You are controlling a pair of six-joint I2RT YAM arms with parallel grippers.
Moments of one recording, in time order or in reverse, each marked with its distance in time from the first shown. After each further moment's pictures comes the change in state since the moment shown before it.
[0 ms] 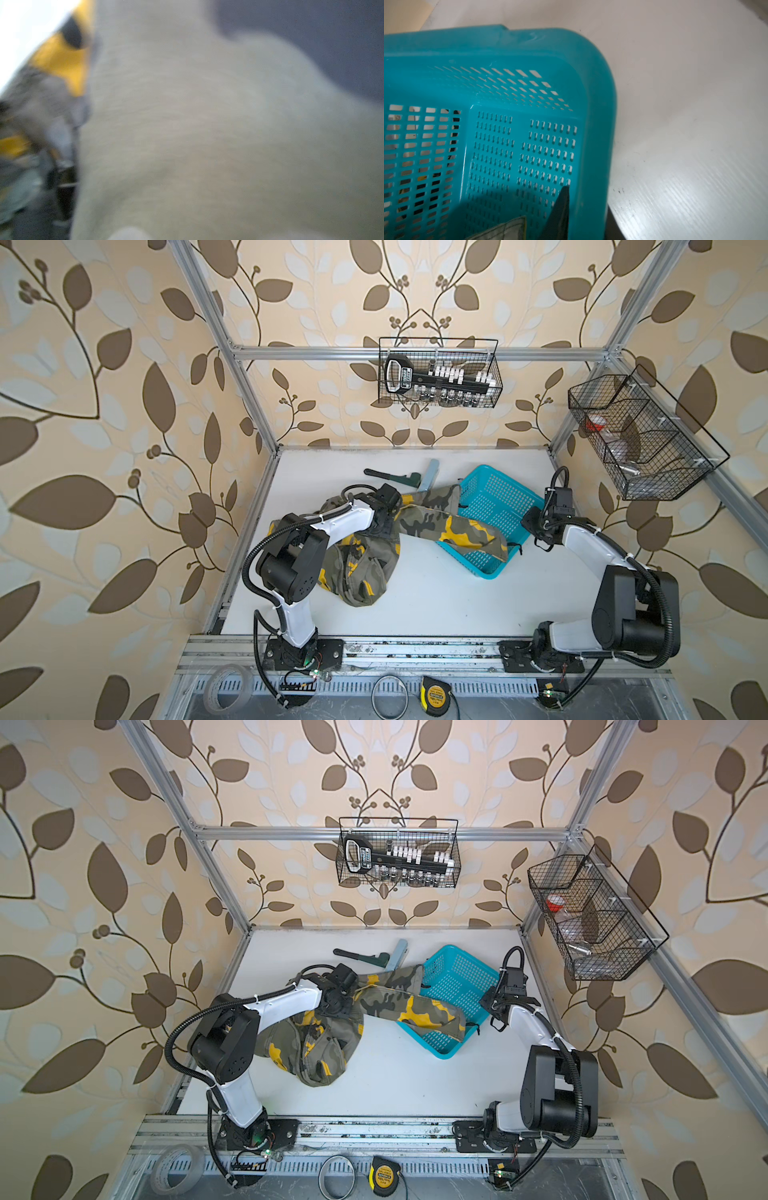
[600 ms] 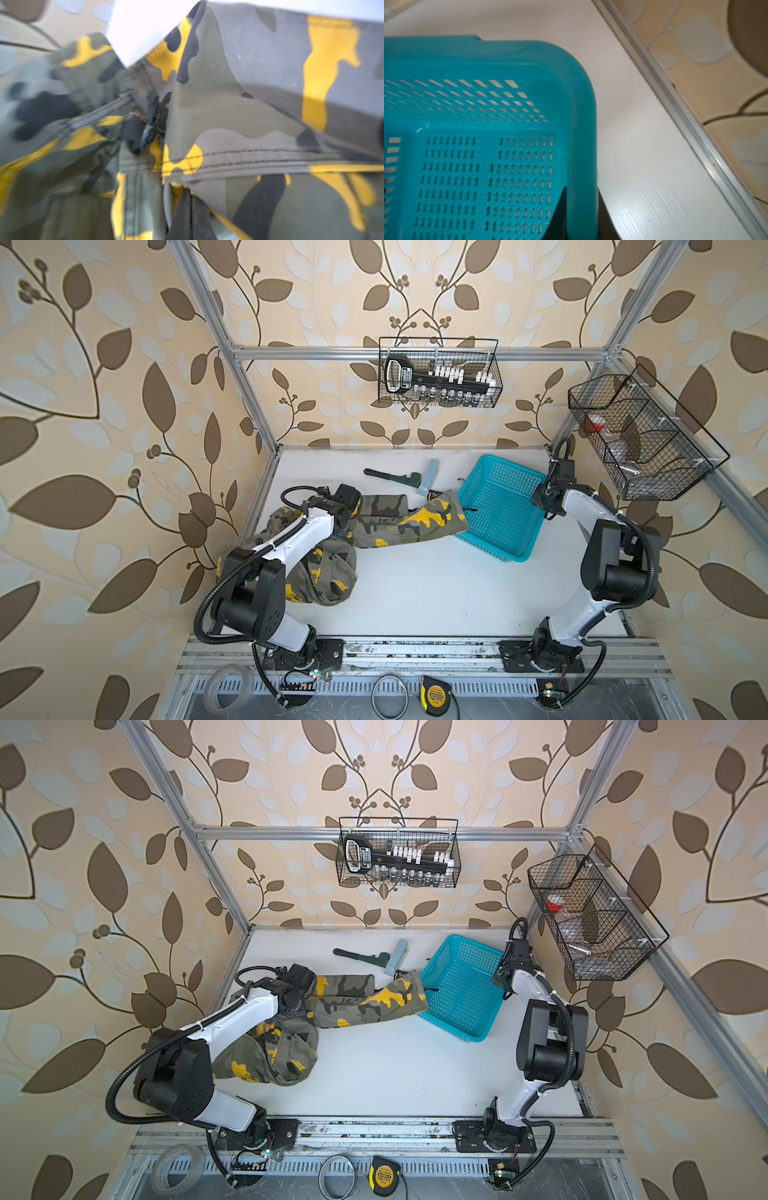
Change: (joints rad) left arm 0.194 -0.330 -0.181 -0.137 -0.306 -0.228; right arm -0.055 0.349 0.413 -0.068 0.188 -0.274
